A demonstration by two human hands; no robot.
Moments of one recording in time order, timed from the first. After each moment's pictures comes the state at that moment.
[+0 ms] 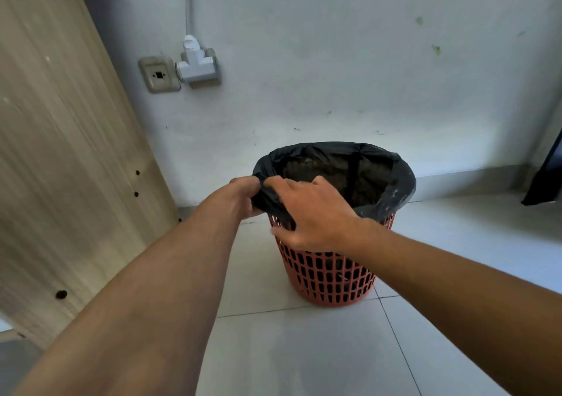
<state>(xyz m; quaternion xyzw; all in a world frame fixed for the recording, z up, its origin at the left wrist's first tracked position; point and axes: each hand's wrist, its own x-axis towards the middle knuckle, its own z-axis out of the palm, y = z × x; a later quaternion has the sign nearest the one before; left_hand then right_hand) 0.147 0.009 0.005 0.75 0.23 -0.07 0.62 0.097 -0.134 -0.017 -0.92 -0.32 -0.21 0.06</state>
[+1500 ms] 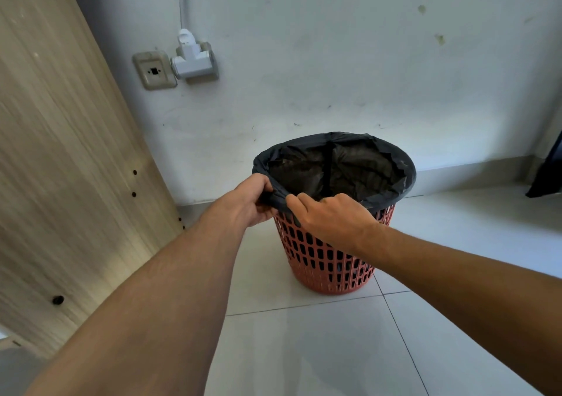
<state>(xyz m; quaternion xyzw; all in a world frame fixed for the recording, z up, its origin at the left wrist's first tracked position) 0.148 -0.003 -0.009 0.66 0.24 -0.10 0.70 0.100 -0.157 -0.036 -0.92 -0.33 -0.19 -0.12</state>
